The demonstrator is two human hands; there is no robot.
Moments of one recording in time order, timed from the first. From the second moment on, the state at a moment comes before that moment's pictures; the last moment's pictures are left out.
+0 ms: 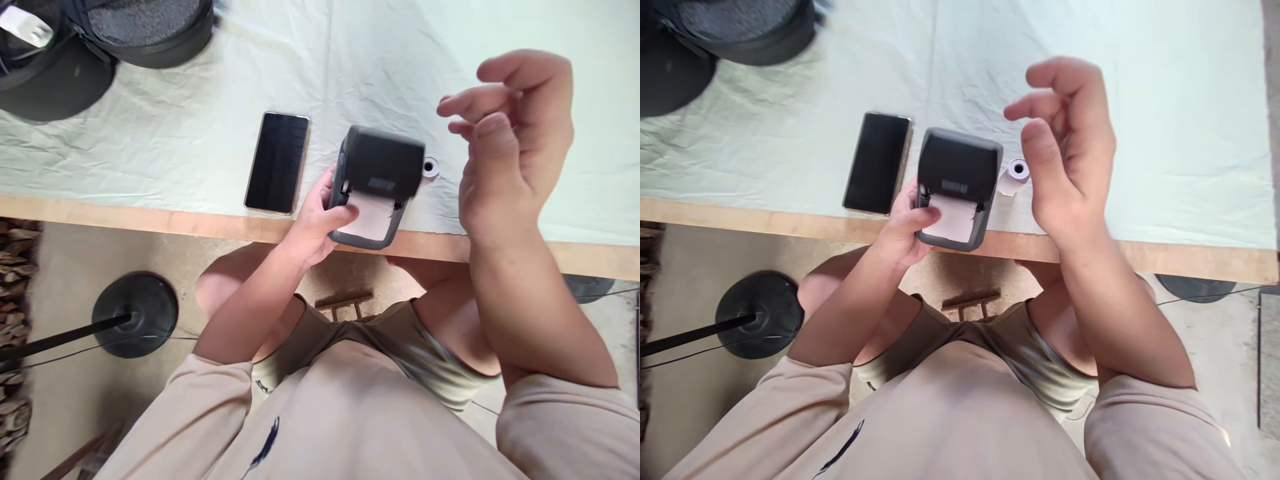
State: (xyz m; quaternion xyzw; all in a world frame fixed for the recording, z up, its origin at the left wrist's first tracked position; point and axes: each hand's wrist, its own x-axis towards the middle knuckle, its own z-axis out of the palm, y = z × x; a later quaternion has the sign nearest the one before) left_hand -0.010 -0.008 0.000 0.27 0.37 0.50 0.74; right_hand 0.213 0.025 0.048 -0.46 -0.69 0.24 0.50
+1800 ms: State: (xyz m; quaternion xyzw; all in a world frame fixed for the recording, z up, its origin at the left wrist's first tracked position) left_hand -0.009 -0.003 -0.003 0.27 0.30 0.47 0.78; right_hand 0.197 -0.001 0.054 -0.50 -0.81 0.05 0.31
